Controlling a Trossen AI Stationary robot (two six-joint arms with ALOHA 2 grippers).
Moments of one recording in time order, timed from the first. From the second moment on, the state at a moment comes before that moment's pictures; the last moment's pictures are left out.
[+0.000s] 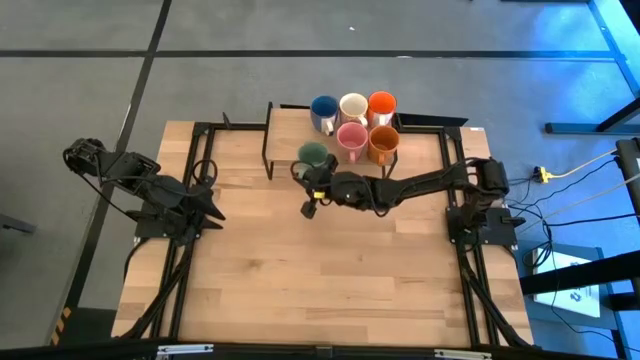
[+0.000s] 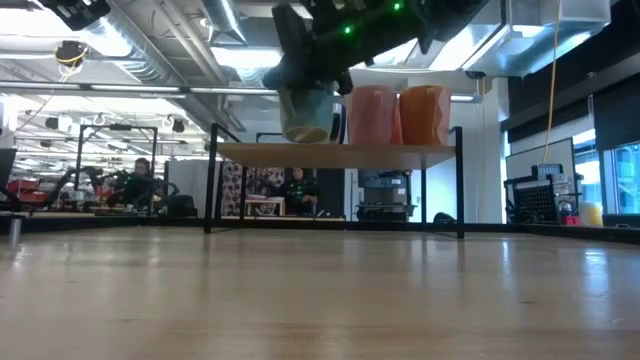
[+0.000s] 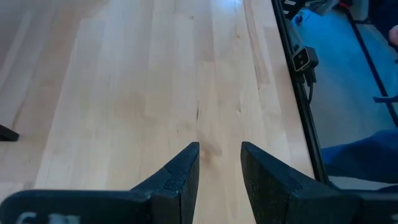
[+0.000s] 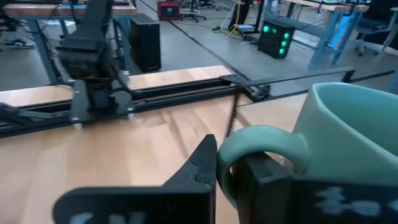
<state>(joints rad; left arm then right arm) -0.43 0.65 0.96 -1.05 -0.12 -0.46 0.01 1.84 1.20 0.40 0.40 0.04</state>
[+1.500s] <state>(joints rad) -0.43 0.65 0.96 -1.03 -0.14 -0.46 0.21 2.02 1.27 0.37 0.23 0.18</state>
